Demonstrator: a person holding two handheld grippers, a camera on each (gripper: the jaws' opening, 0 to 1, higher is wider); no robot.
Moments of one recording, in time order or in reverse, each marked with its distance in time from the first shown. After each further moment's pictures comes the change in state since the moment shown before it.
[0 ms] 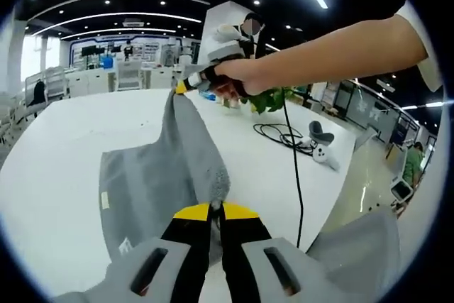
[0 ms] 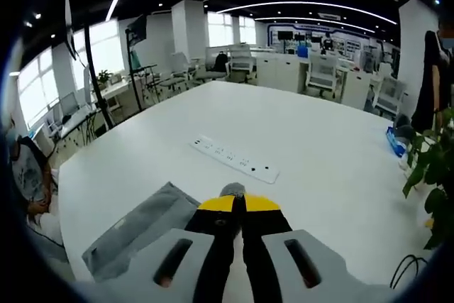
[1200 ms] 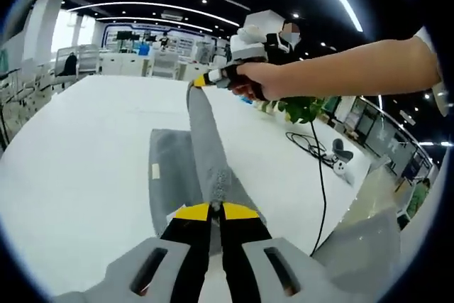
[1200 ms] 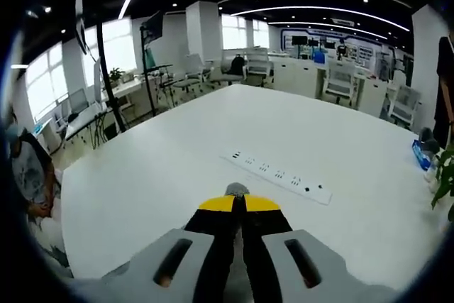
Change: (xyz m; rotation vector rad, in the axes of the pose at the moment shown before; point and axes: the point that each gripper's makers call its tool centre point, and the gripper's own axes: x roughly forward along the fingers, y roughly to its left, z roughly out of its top) left arm -0.045 0.076 -0.035 -0.168 0.024 0.113; right arm 0.068 0.093 0.017 -0.039 -0.004 0.064
